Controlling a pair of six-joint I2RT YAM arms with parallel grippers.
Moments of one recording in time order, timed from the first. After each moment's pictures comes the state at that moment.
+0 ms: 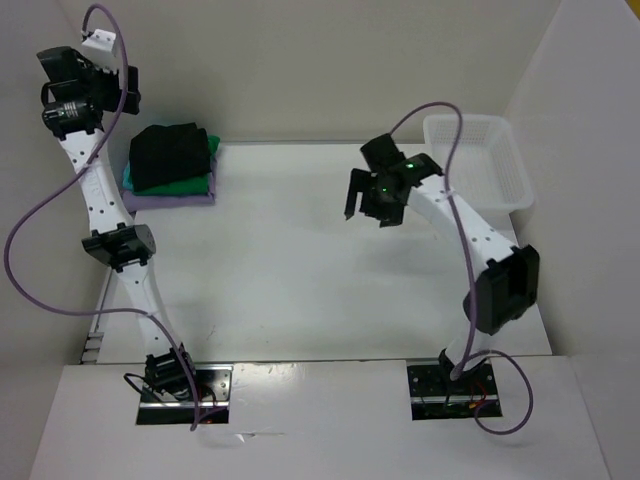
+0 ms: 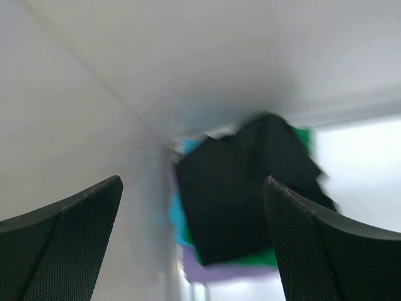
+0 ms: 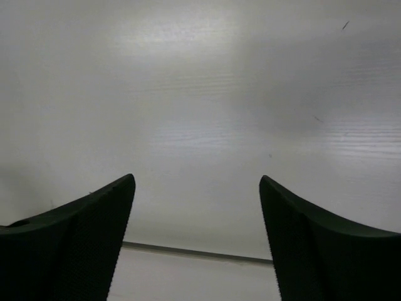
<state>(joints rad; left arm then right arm) 0.36 2.48 3.12 -0.89 0.25 0.36 0.52 1.73 1.66 -1.05 0.06 0.64</state>
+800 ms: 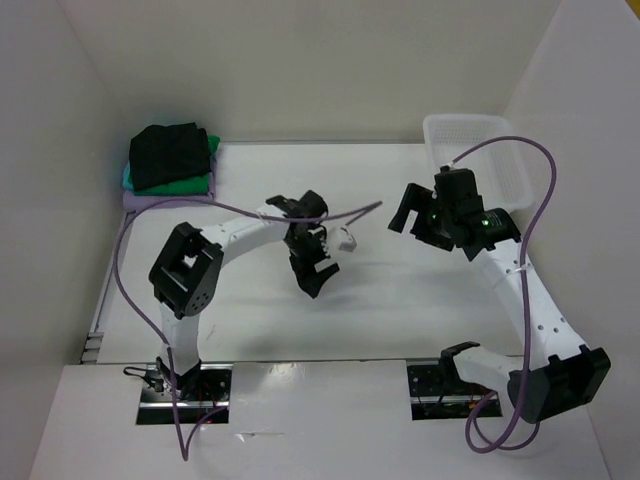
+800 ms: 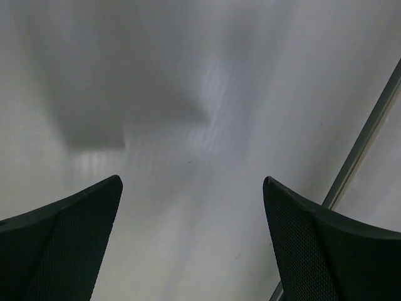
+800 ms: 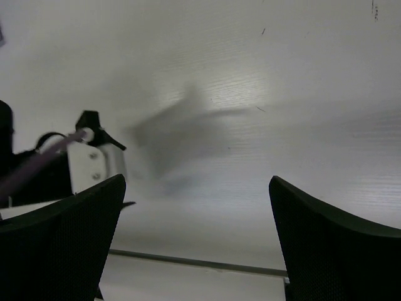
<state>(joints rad) -0.63 1.94 1.48 -0.91 0.48 0.52 0.28 1.14 1.20 -0.88 0.00 0.59</state>
